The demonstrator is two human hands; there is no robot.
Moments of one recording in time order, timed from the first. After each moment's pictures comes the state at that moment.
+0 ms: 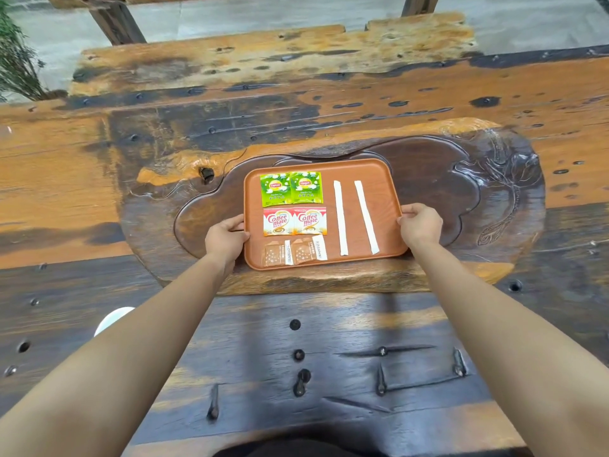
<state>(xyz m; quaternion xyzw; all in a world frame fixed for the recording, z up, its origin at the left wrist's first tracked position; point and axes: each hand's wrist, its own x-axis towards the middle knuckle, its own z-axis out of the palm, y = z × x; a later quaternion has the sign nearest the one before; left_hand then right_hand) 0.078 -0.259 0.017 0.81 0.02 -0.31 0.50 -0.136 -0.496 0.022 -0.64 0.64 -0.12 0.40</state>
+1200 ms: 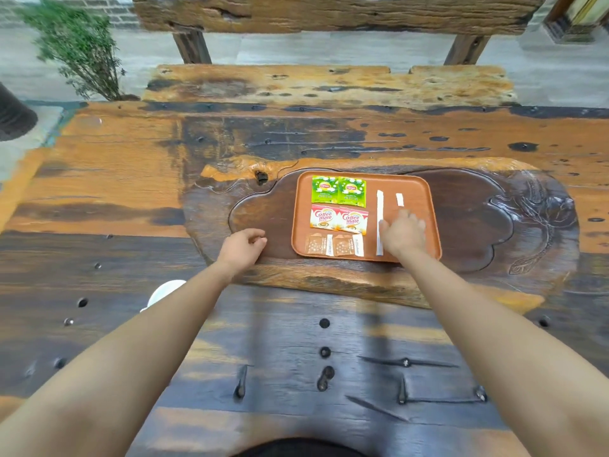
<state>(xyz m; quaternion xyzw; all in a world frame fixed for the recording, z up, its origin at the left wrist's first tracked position) 0.074 -0.181 0.067 0.91 -0.16 -0.26 0.28 -0.075 -0.421 0.066 -0.82 0.51 0.05 0.26</state>
